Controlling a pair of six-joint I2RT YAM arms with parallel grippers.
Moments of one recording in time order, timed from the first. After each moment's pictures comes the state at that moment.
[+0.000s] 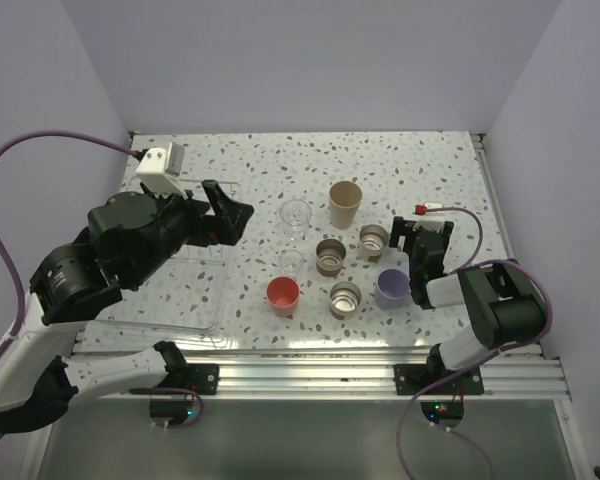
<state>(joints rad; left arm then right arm) -0.93 0.94 1.59 -0.90 -0.45 -0.54 0.20 1.56 0.32 1.00 0.37 0.03</state>
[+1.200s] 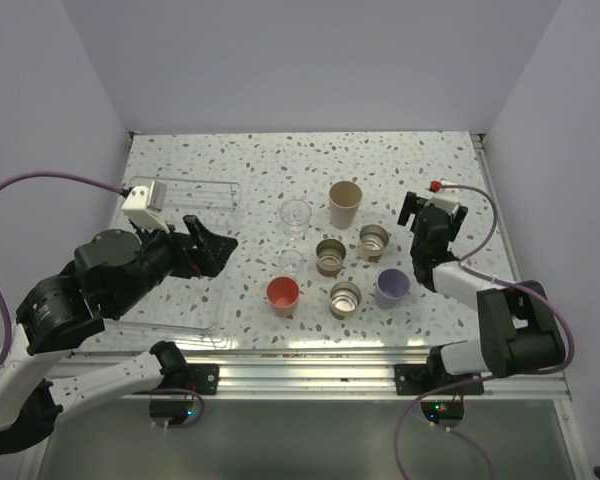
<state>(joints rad) -0.93 0.74 1.37 -0.95 -0.40 -0.64 0.19 1.41 0.48 0.67 0.54 0.11</state>
